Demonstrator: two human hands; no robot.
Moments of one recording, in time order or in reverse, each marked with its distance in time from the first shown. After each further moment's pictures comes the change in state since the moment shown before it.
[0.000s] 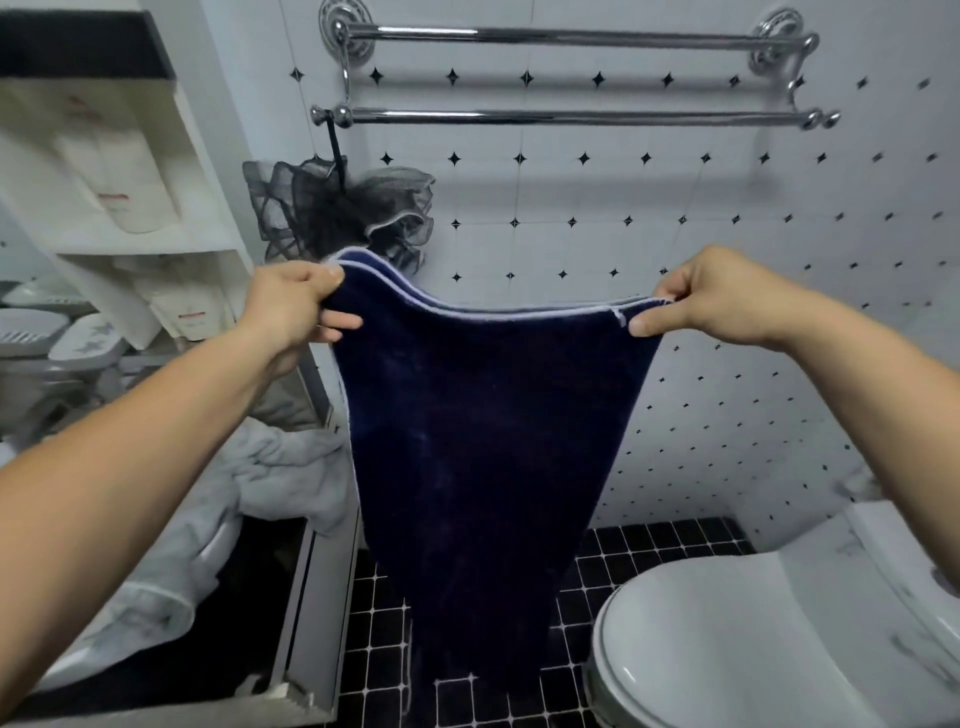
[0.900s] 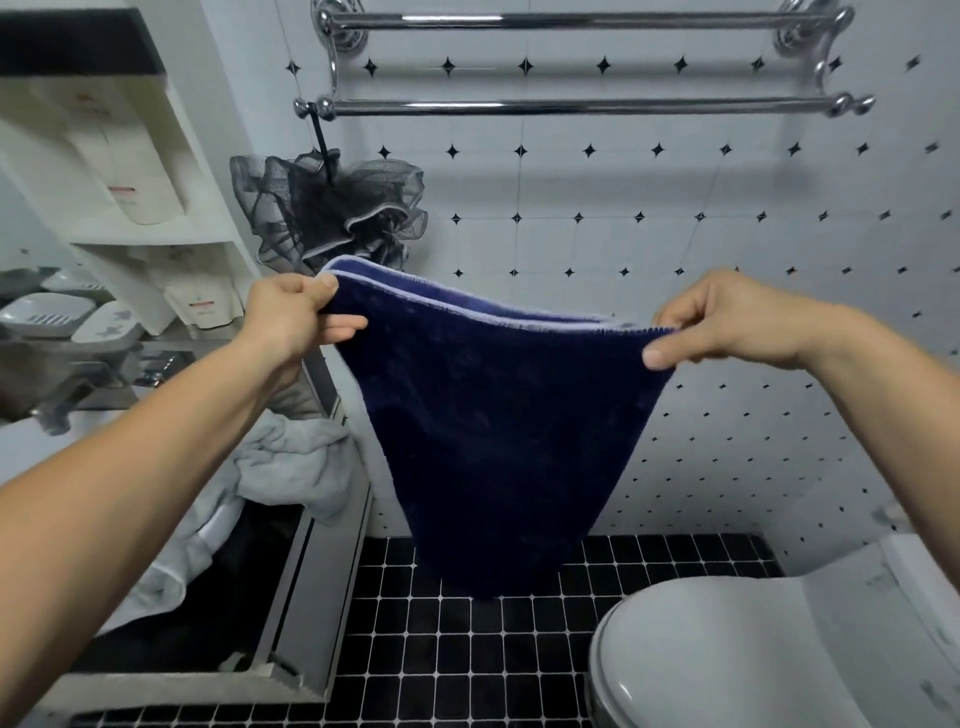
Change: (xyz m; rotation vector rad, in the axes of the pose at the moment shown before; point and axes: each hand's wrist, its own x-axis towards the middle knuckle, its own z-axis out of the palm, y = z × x) left_hand -0.013 -0.010 0.035 -0.081 0.108 -0.052; right_hand 0.010 0.053 -0.014 0.166 -0.312 -0.113
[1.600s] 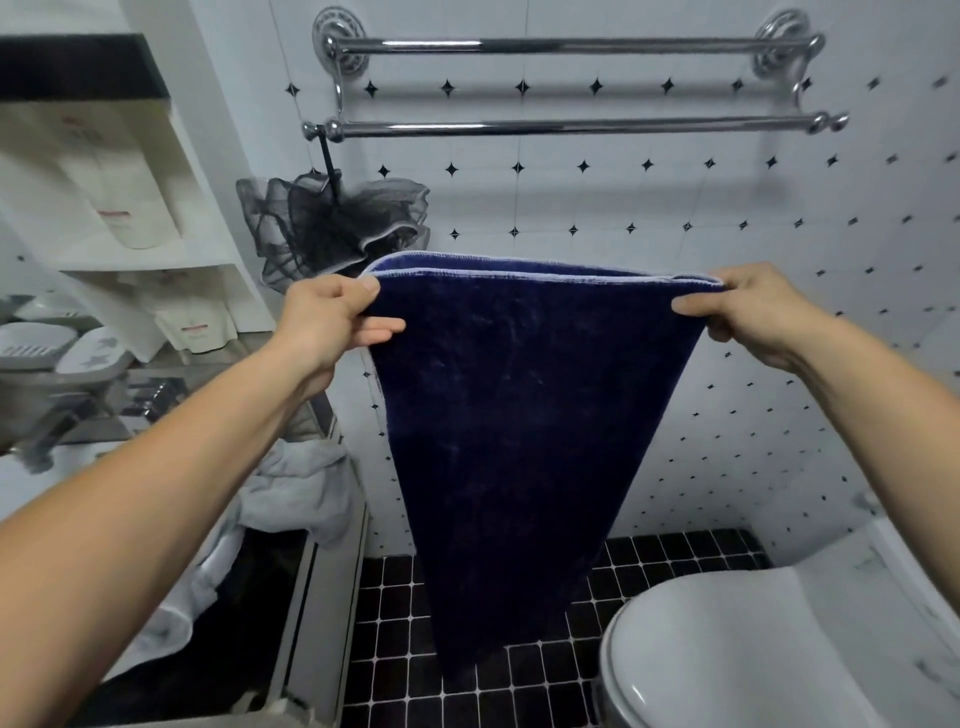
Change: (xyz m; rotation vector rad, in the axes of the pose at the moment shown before) left_hand 0.003 0.015 0.006 -0.069 -0.200 0.051; right_hand 0.024 0.019 0.006 0.426 0.548 0.156
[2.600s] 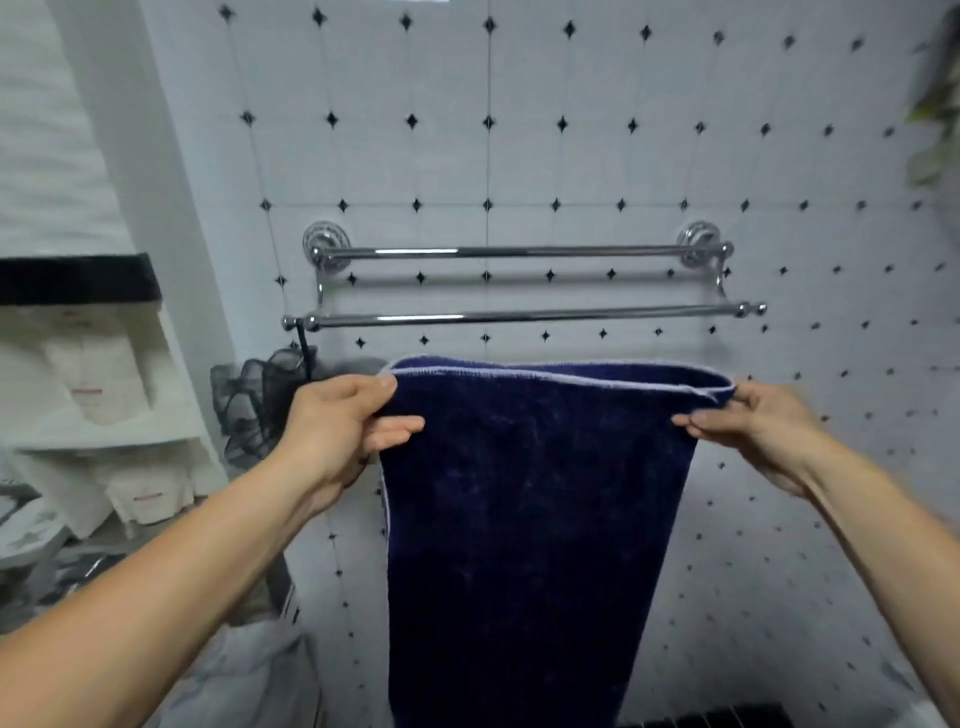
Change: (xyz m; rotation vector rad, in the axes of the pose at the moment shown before) left_hand 0.031 0.075 0.059 -0.203 -0.040 0.041; right_hand 0.044 -0.021 -0.060 0.470 0.112 -0.061
